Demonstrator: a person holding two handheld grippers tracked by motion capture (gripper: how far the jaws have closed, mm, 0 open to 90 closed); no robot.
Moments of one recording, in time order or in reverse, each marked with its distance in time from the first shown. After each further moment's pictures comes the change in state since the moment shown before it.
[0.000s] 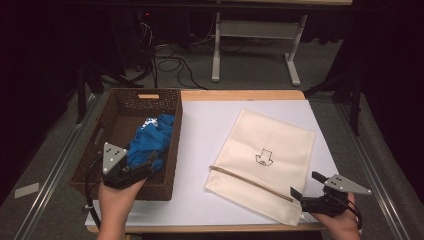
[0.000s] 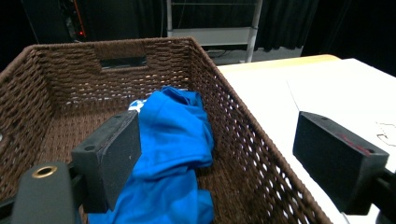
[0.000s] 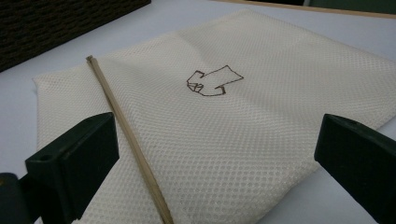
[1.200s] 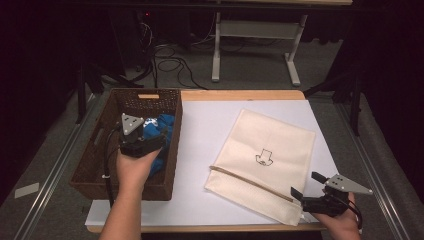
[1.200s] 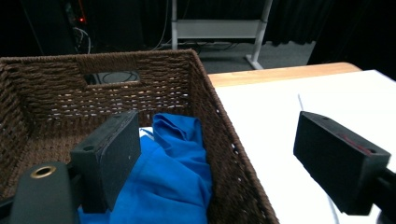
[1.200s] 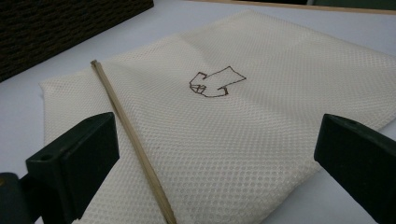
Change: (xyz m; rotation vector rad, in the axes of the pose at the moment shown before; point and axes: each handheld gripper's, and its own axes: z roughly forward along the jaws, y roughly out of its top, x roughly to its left) left arm -0.002 0.043 0.063 0.063 0.025 -0.033; right arm -0.001 -0.001 0.000 -0.008 0.018 0.021
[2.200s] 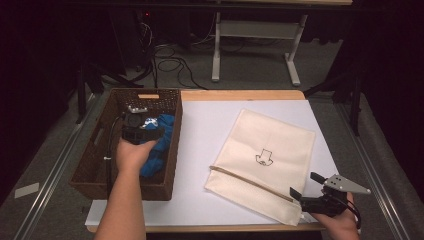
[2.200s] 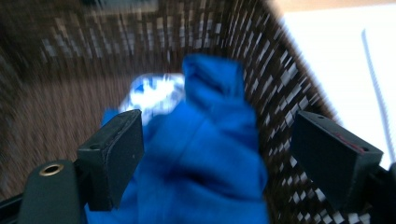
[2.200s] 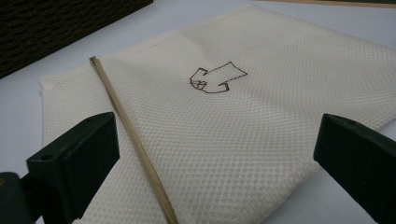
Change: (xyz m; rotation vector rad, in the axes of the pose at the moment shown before) left arm 0.040 -0.007 0.063 0.374 0.046 -0.061; right arm 0.000 -0.002 0.003 0.014 0.002 0.004
